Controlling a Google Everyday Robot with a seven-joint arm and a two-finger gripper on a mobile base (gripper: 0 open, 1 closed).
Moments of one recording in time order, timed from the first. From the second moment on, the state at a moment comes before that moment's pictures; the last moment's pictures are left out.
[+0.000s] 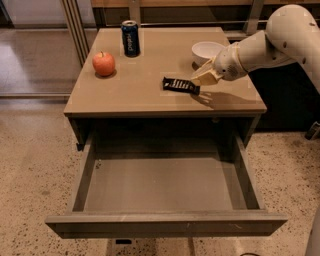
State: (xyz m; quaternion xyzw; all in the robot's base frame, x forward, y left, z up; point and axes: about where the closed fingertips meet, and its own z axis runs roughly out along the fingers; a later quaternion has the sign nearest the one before) arm 0.697 -0.128 0.858 -0.53 0.73 0.19 0.39
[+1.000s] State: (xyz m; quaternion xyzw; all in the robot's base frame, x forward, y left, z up) arm 0.739 -0.101 0.824 -0.54 0.72 0.23 0.37
